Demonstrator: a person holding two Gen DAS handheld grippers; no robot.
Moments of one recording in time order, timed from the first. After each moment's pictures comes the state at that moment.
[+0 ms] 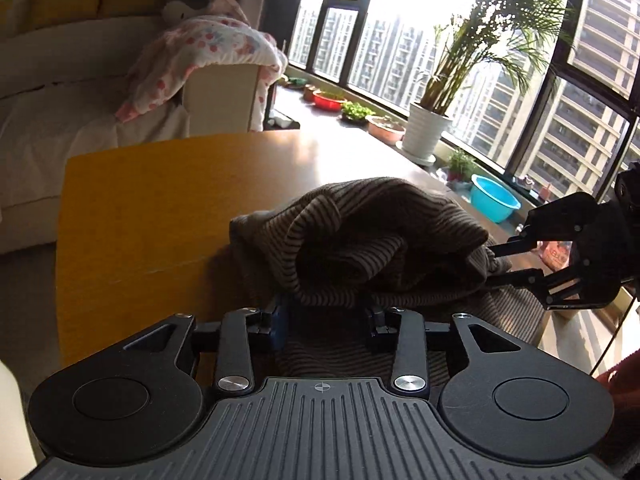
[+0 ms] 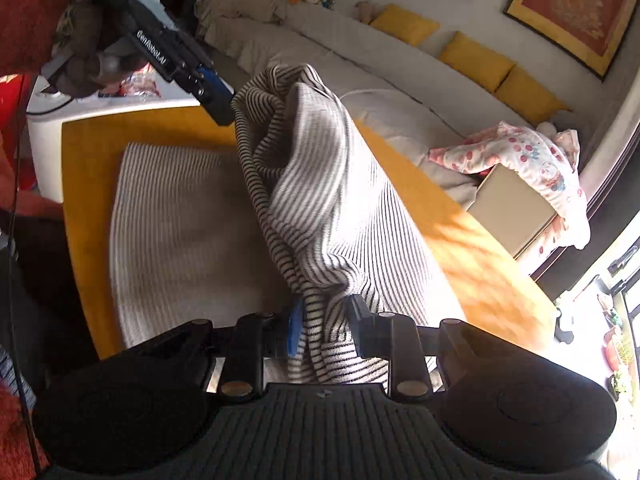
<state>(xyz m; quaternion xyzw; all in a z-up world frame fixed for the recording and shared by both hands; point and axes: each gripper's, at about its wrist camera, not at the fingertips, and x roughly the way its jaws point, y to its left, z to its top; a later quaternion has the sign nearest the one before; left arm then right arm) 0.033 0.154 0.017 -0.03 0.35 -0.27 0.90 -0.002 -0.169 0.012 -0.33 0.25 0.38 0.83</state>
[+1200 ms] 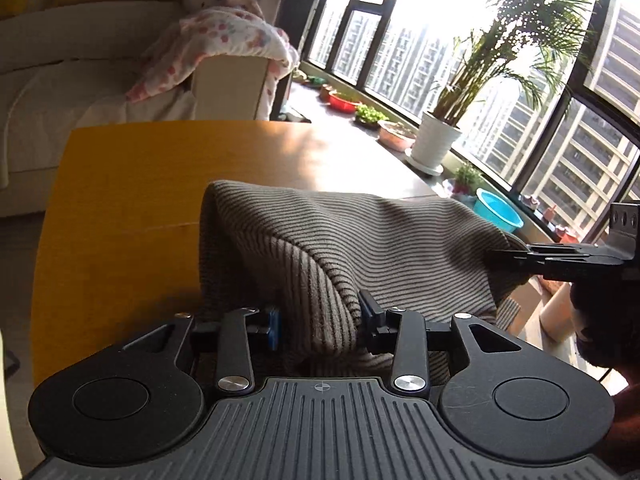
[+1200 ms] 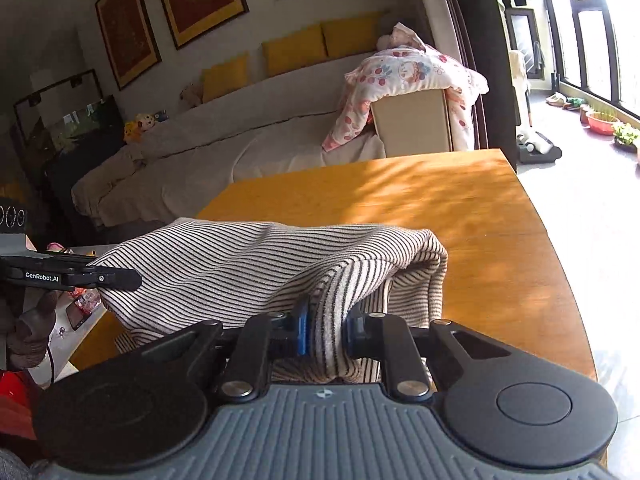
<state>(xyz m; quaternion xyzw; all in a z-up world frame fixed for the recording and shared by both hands) 0.009 0.118 0.014 -0.06 0.37 -0.23 0.90 -0.001 -0.252 0.023 0.06 0.32 0.25 0.91</state>
